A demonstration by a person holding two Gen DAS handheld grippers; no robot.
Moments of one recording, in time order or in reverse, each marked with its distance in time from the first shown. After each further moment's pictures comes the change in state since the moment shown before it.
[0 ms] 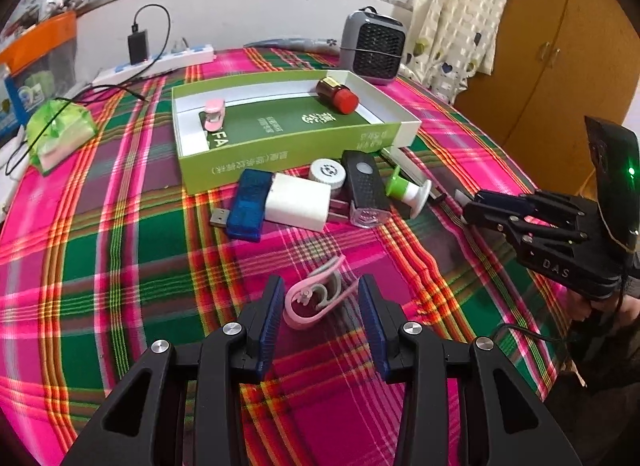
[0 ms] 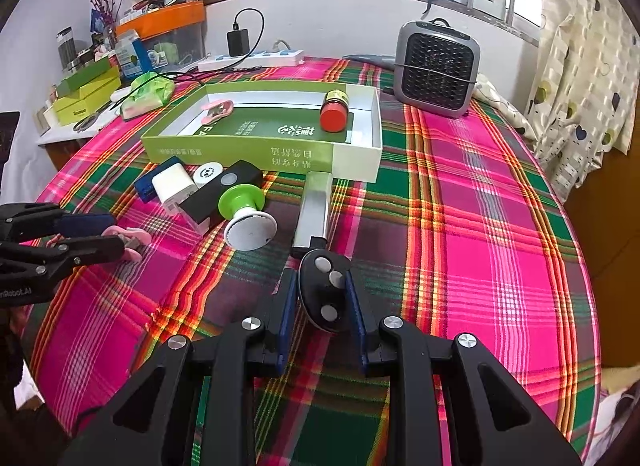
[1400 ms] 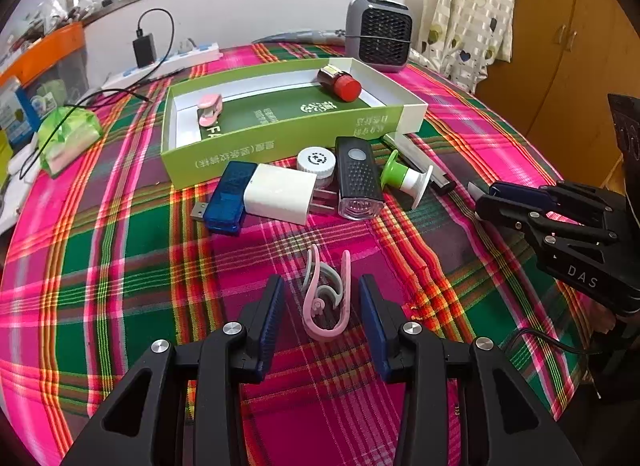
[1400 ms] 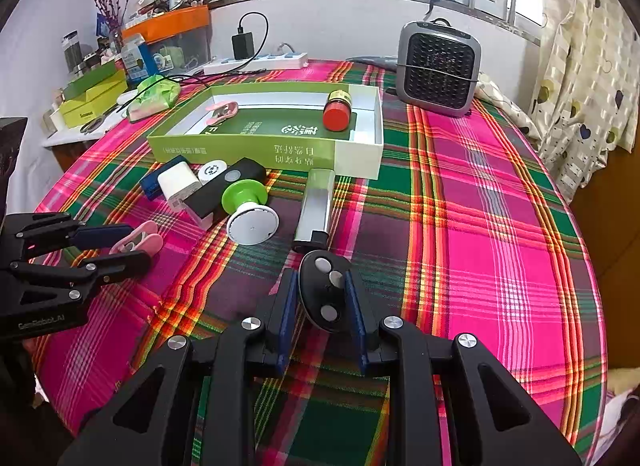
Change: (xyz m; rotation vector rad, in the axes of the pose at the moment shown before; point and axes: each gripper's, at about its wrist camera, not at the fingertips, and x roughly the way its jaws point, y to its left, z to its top) left arm 0.016 -0.027 -0.002 0.014 0.014 0.119; right arm -0.002 -0.004 -0.004 0.003 -0.014 0.028
